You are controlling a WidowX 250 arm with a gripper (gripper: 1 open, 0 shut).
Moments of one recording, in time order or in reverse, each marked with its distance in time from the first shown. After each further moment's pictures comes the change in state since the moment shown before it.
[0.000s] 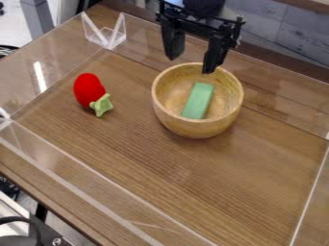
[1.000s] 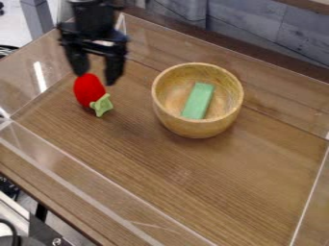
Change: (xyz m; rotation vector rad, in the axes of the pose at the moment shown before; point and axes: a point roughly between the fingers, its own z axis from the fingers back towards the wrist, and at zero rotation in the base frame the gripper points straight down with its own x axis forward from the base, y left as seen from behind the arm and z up) arm -0.044 0.128 -0.047 -0.027 -0.055 0.182
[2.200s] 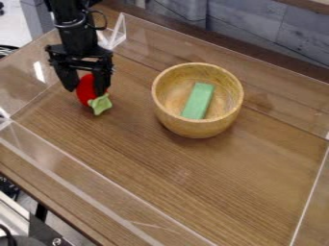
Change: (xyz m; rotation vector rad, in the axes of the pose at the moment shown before) arm 0.021 0.030 -0.043 -0.043 0.001 0.116
